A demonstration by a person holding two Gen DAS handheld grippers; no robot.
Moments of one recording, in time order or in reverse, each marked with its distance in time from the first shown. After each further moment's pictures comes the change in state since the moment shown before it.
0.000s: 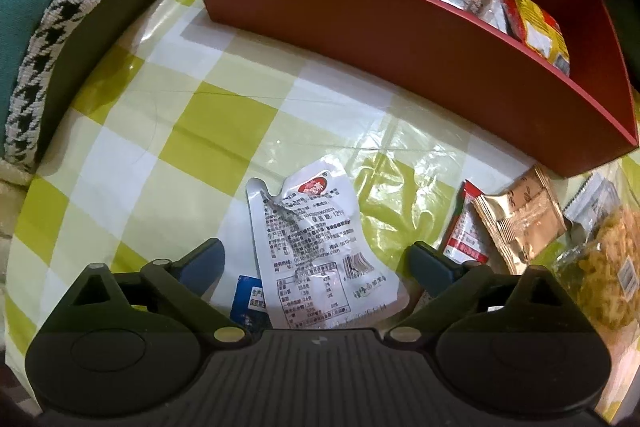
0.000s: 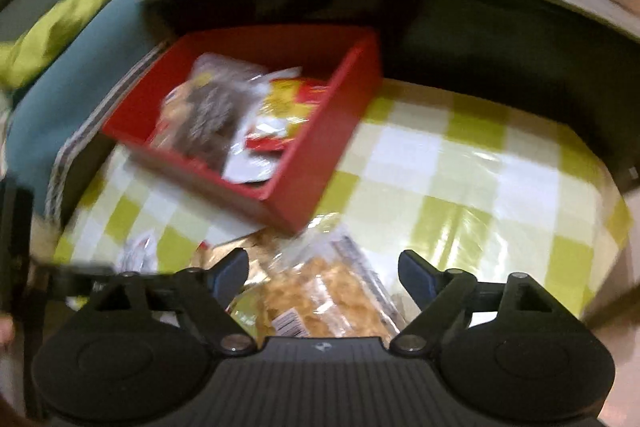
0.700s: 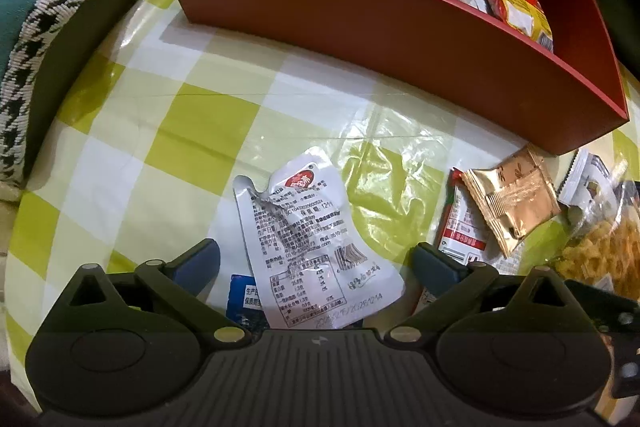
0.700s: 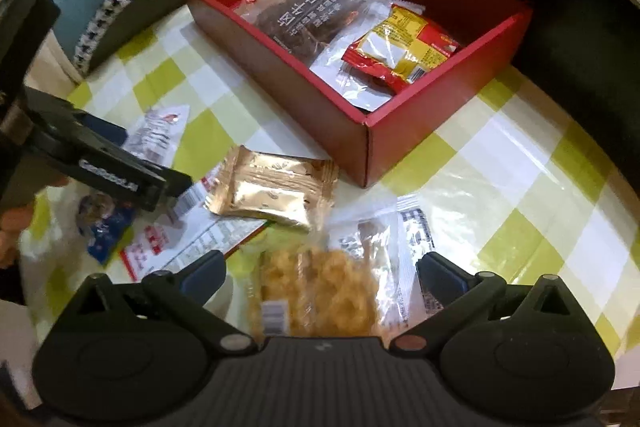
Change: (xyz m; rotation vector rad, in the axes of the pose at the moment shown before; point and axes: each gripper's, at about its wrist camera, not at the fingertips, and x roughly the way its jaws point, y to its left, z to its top) left arm 0.003 -0.001 0.000 0.064 0.012 -0.024; right arm 0.051 0.040 -0.018 -0.405 0.164 0.029
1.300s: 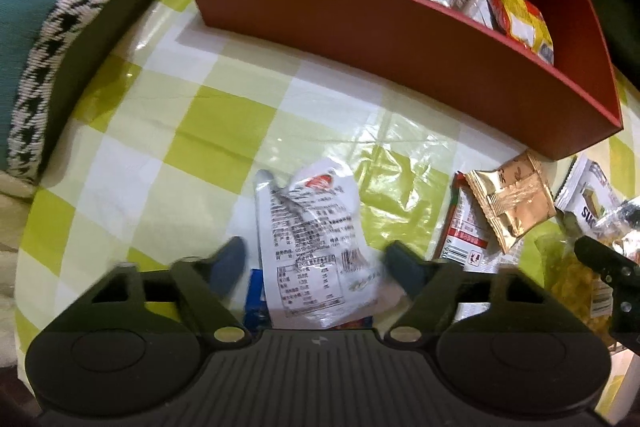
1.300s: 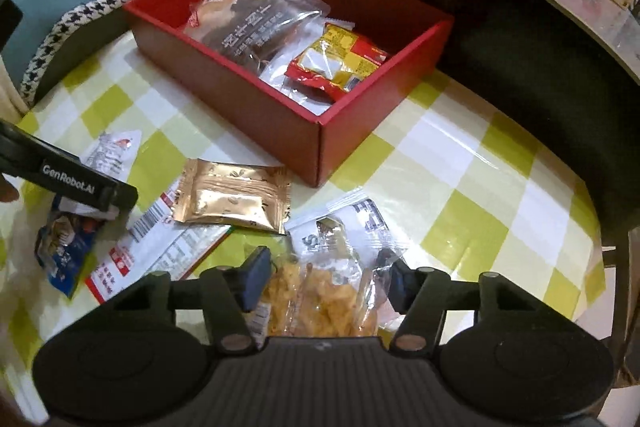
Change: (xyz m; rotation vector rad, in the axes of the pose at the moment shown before) left arm -0.011 0.012 0.000 -0.021 0.000 -0.002; right arm -0.017 0.012 -0.010 0.135 -0.075 -0.201
